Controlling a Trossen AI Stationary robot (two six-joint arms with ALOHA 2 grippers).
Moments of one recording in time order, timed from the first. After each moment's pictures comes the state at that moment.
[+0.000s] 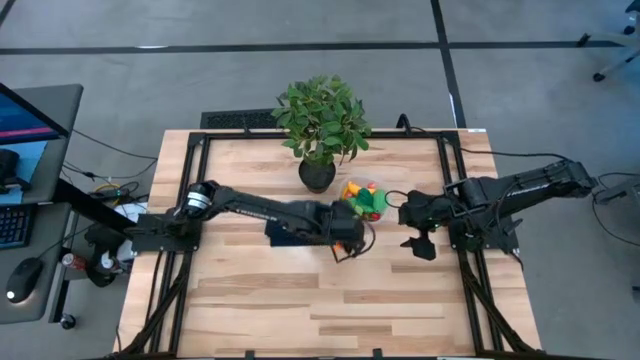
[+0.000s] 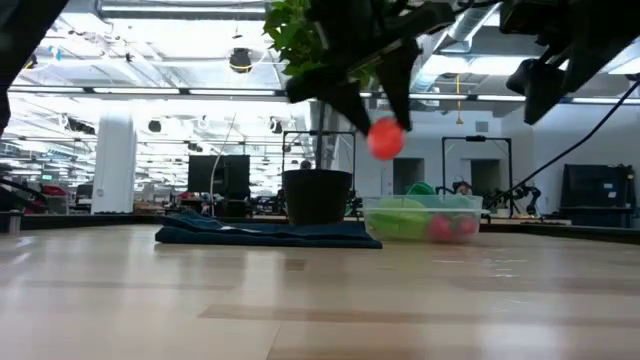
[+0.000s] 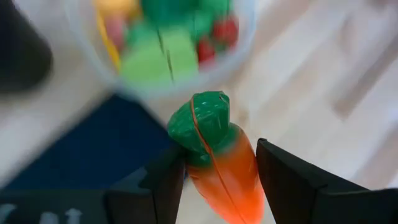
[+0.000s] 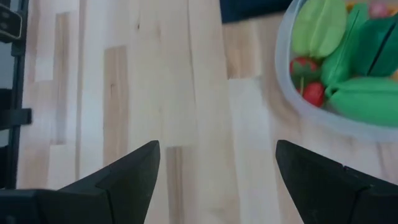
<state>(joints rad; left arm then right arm) -0.15 2.14 1.91 -0.89 -0.33 -0.92 0.20 0.99 0.81 -0.86 -0.05 0.27</state>
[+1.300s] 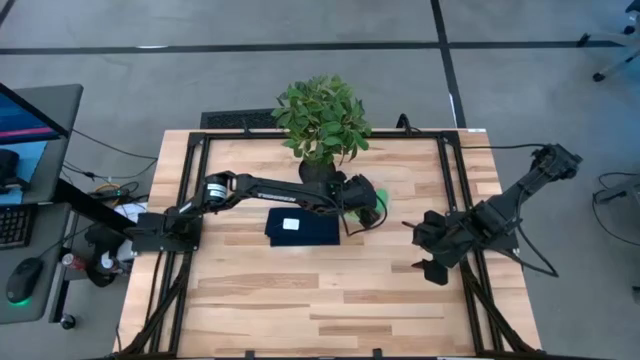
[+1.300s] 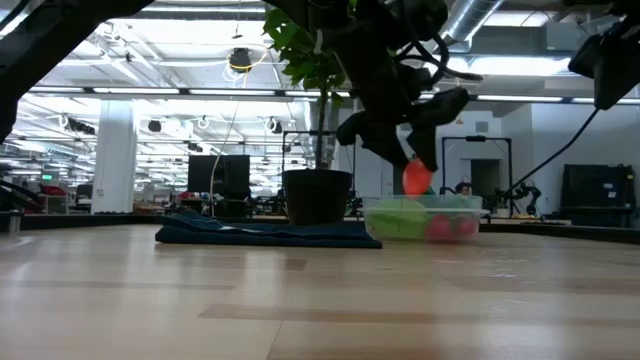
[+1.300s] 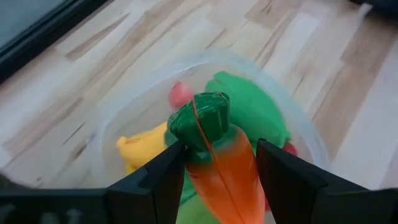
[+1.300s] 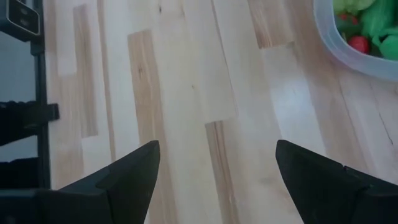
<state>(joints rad) 0.03 2.27 1.92 -0.51 -0.44 -0.46 0.64 0.99 0.81 -0.92 0.21 0.76</state>
